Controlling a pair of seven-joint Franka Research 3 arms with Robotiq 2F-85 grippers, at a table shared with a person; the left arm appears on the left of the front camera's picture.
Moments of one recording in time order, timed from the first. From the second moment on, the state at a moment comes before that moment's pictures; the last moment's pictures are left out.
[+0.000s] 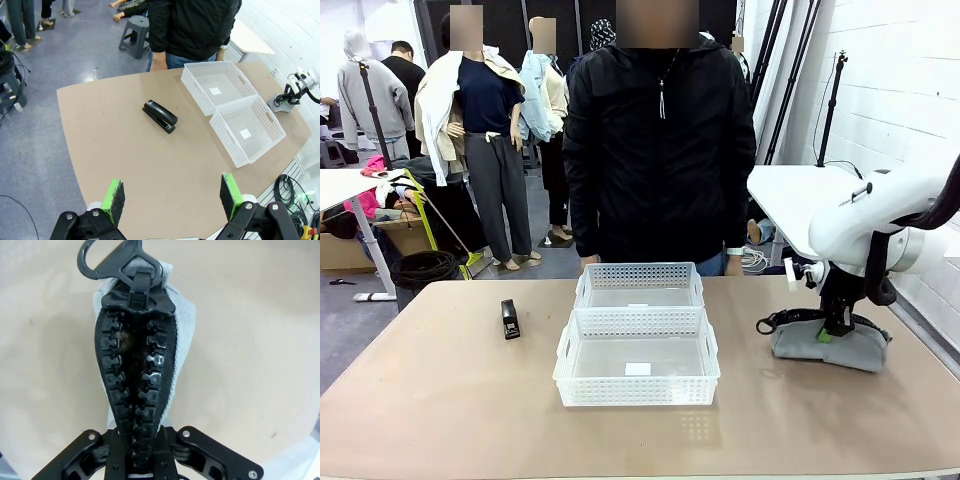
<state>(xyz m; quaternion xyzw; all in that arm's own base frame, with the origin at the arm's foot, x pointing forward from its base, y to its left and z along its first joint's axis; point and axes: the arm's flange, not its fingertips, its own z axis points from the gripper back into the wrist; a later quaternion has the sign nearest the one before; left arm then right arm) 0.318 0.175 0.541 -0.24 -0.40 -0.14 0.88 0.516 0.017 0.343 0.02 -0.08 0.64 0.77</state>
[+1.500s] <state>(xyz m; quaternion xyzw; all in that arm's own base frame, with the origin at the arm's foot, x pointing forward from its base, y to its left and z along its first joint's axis) 0.318 0.175 0.541 -0.24 -0.40 -0.14 0.88 0.482 -0.080 0.565 0.05 -0.02 0.33 0.94</state>
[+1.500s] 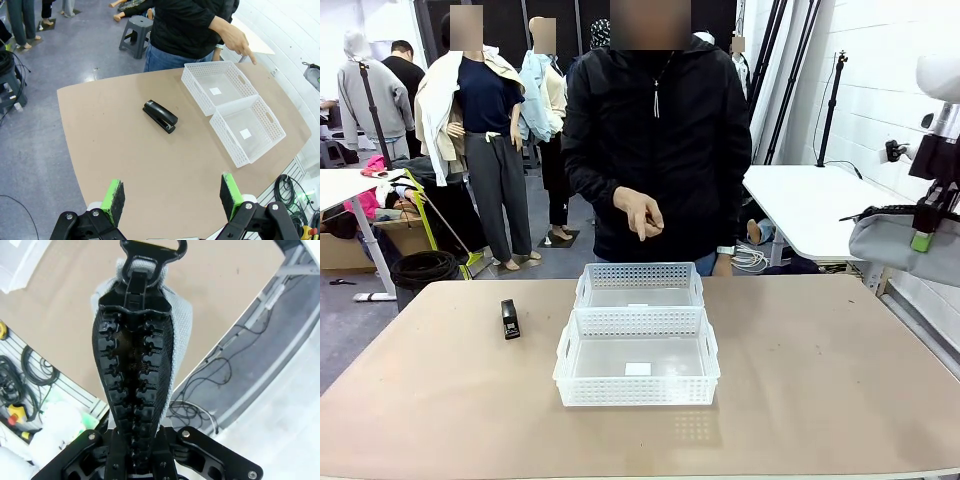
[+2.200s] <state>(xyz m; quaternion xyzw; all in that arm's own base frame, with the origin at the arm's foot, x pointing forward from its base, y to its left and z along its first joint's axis) 0.318 0.175 0.541 -0.24 -0.40 -0.14 0.88 0.482 -0.083 0.565 0.05 -0.02 0.33 0.94</state>
